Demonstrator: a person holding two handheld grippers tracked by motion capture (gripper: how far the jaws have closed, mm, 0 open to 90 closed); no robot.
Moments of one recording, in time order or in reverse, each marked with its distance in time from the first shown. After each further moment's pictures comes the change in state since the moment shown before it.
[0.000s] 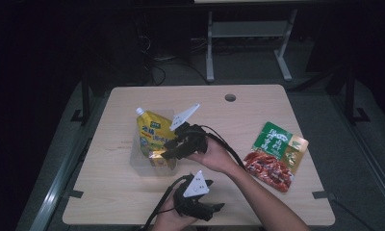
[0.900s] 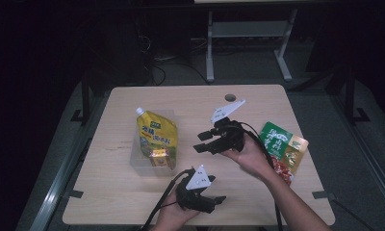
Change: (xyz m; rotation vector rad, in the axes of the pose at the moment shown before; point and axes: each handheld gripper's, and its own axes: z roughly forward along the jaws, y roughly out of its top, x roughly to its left) left arm 0.011 0.009 0.008 0.003 0.020 -0.015; right arm -0.011 -0.052 -0.082 -0.073 -0.118 0.126
